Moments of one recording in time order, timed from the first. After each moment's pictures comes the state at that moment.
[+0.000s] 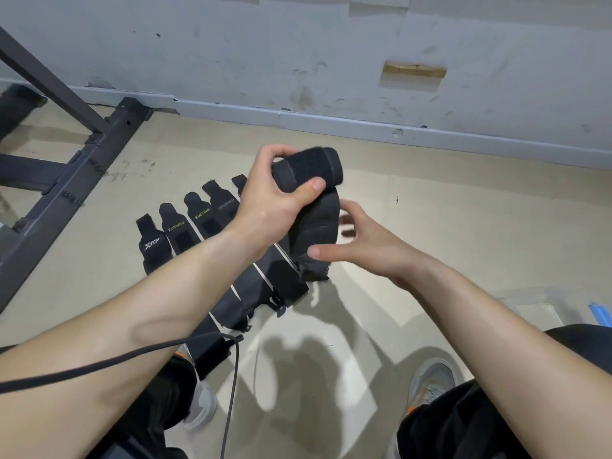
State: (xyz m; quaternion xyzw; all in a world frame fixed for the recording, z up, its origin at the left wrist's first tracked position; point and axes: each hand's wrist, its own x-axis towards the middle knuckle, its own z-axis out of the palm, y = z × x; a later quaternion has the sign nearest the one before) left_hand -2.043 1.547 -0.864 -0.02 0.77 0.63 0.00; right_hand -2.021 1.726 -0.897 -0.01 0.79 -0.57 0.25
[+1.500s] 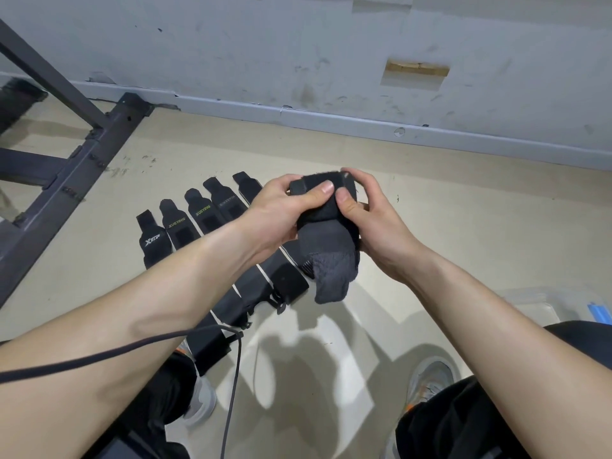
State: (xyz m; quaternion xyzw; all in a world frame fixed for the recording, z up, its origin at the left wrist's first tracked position) left_hand -2.040 1.550 -0.861 -0.10 0.65 0.73 0.21; right_hand -2.025 1.715 -0.885 0.04 0.66 -0.73 0.16
